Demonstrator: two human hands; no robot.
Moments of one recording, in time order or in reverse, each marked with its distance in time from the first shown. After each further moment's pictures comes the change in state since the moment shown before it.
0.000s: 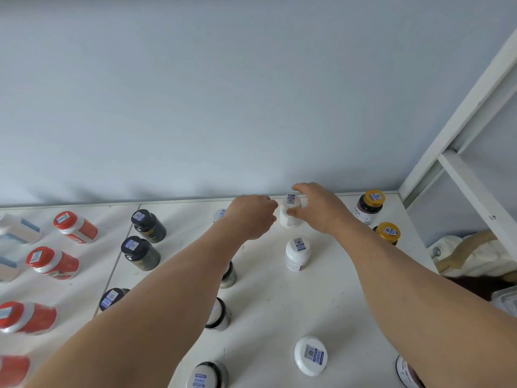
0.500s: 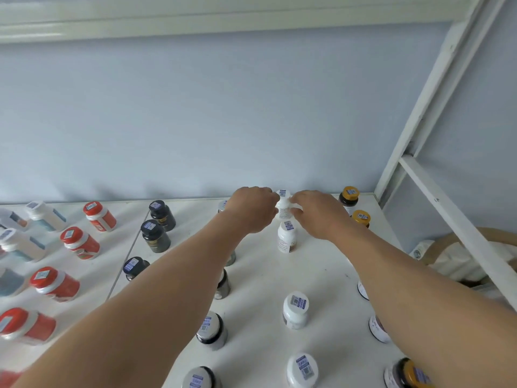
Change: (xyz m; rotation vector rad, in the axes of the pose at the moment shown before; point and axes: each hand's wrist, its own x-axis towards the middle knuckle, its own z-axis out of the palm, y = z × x) left_hand -0.074 0.039 -0.048 0.088 0.192 0.002; right_hand -0.099 -0.029 -0.025 -0.407 0.118 -0.193
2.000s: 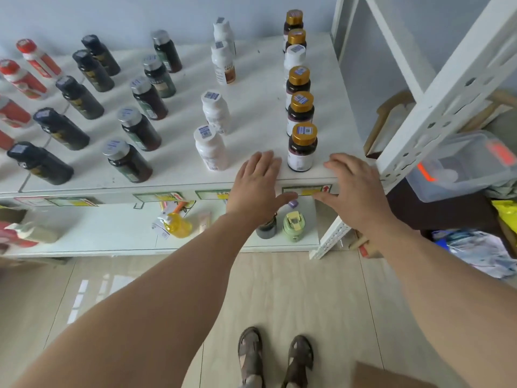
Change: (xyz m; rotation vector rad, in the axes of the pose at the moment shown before) left_hand -0.223 0.308 0.107 -0.397 -0.024 -0.191; right_hand -0.366 0.135 0.119 0.058 0.126 0.053
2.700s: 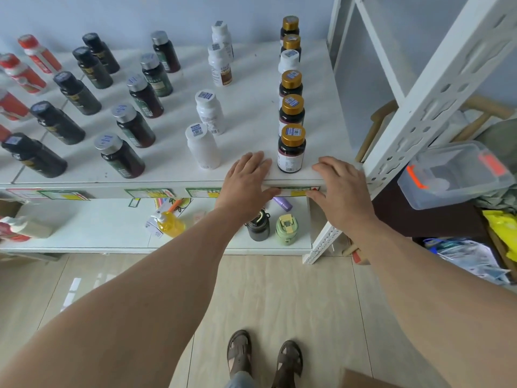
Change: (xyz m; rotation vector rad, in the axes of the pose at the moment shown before) left_hand 0.001 0.001 -0.001 -0.074 -0.006 -0.055; right_hand -0.001 0.000 -0.001 -0.015 0.003 -0.004
